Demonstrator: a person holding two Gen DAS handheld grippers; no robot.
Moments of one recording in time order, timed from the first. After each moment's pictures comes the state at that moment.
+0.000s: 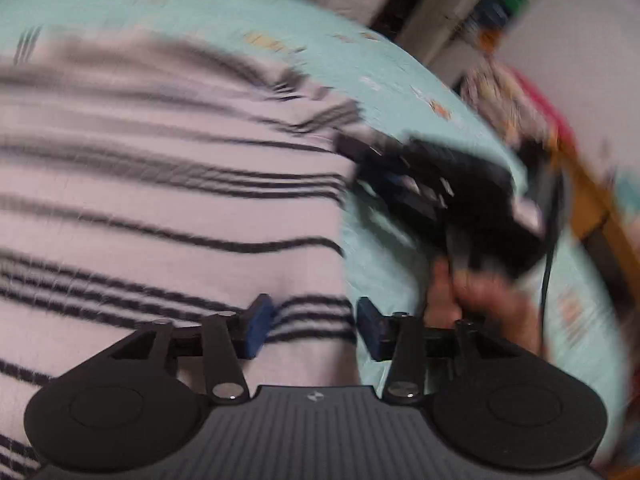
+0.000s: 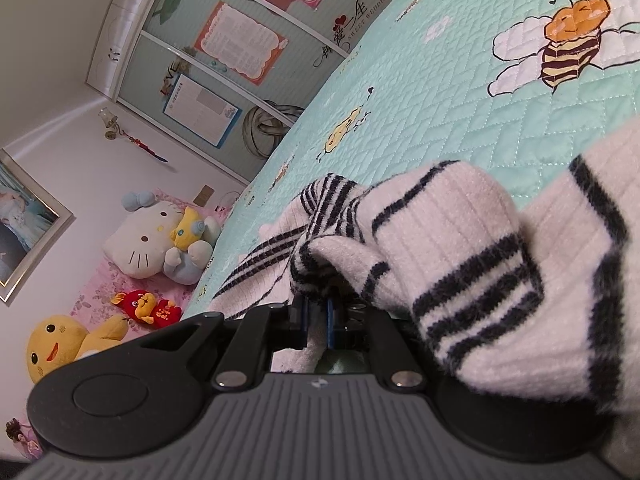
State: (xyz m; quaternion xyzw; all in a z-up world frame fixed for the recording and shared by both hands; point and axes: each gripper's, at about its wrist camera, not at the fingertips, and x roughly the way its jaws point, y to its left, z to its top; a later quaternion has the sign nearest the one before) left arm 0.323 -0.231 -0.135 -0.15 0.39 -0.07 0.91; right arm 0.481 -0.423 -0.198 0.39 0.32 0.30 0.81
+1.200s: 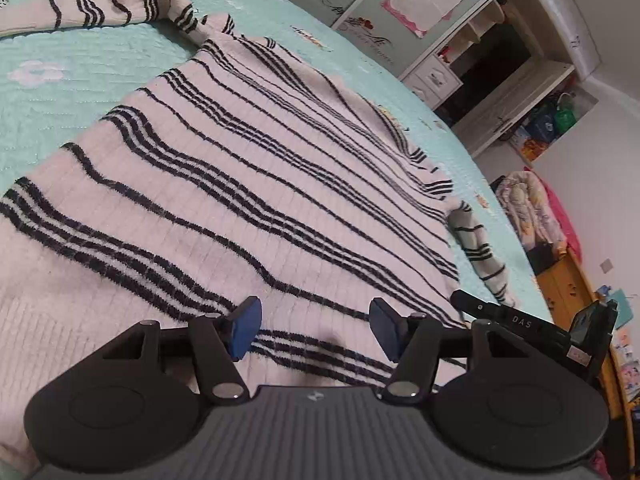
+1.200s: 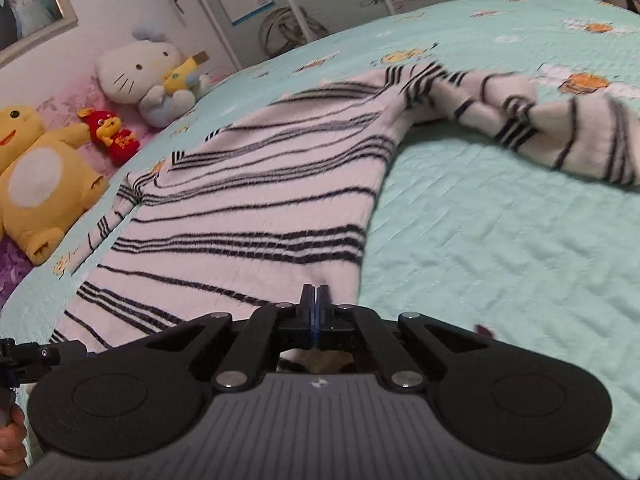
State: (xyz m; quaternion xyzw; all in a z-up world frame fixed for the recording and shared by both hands) left arm 0.120 -0.063 -0.130 -0.34 0.32 0.01 0.88; right arm 0.274 -0.380 -0.141 0.10 0.37 0.30 0.87
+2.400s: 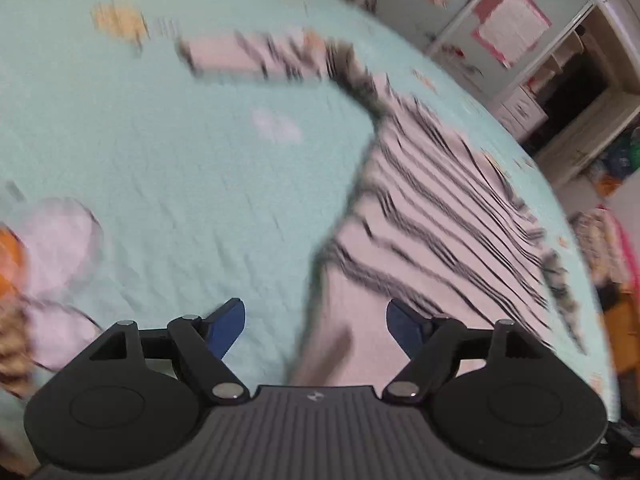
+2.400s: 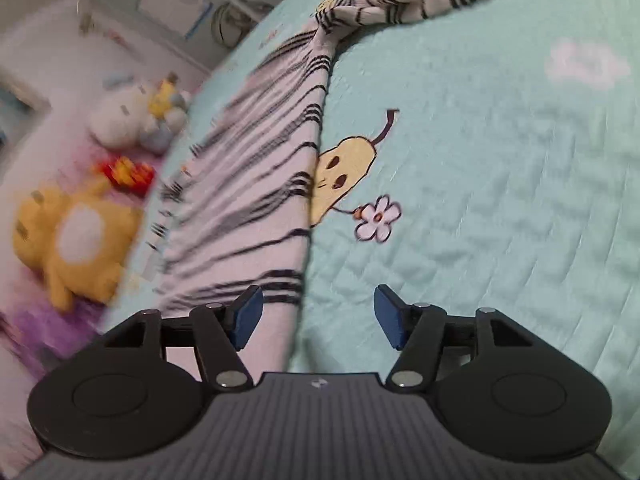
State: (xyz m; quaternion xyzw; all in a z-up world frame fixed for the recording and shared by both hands) left arm 0.011 0.063 -0.117 -0.35 0.35 0.13 0.86; right arm 0.169 -0.476 -0.160 0.31 0.47 0.29 0.77
